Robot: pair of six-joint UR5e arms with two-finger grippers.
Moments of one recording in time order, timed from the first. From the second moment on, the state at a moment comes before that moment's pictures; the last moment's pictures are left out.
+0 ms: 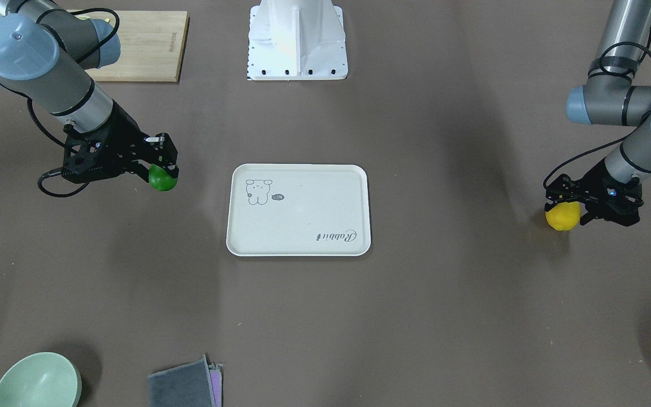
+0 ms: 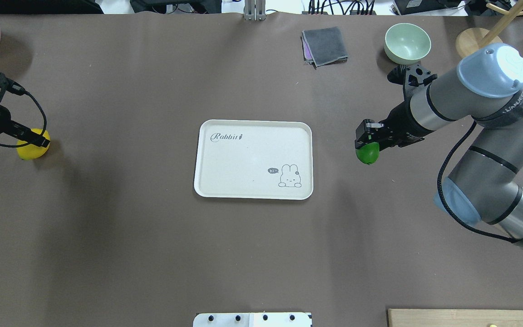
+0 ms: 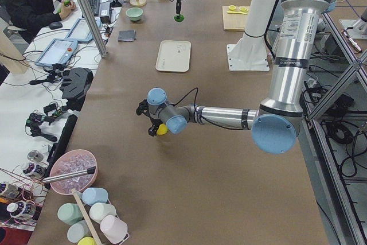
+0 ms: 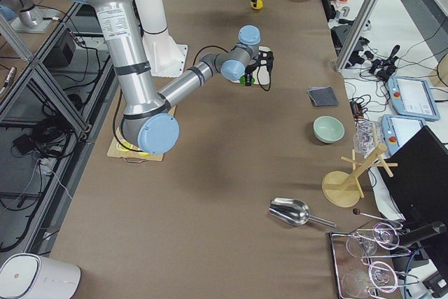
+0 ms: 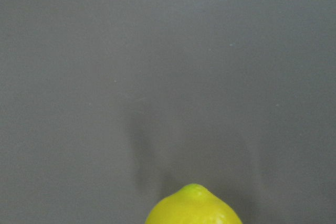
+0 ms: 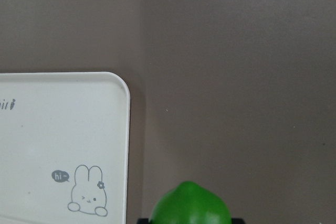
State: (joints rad) left arm -1.03 -1.68 -1.41 -2.27 -2.22 -0.38; right arm 0.80 -1.28 1.84 -1.22 2.18 1.12
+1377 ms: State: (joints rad) left arm -0.92 -1.99 -1.53 -2.25 -2.29 -1.14; right arm 0.72 -1.12 1.73 -1.22 2.08 1.18
